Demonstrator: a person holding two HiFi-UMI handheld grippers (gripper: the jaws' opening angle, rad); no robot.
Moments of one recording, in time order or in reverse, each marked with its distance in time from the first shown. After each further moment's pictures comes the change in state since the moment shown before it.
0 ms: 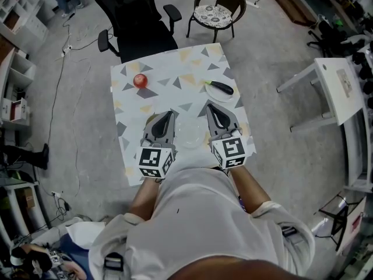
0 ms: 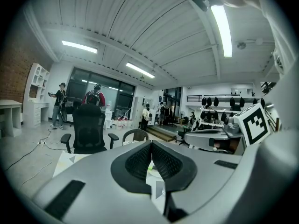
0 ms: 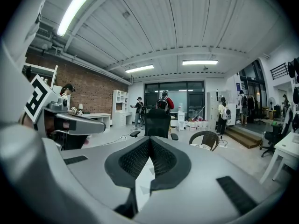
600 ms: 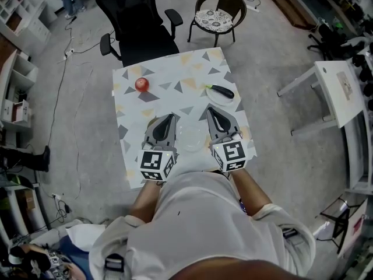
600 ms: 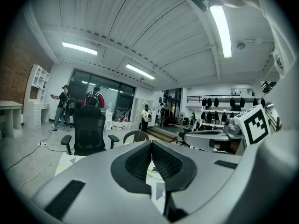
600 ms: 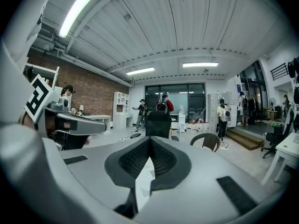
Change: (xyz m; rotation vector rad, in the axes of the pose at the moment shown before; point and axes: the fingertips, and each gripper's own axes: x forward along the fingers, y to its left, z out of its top) left arm -0.003 -0.002 0.006 0.006 -0.016 0.008; right arm -0.003 0.003 0.006 -0.006 -0.029 0.009
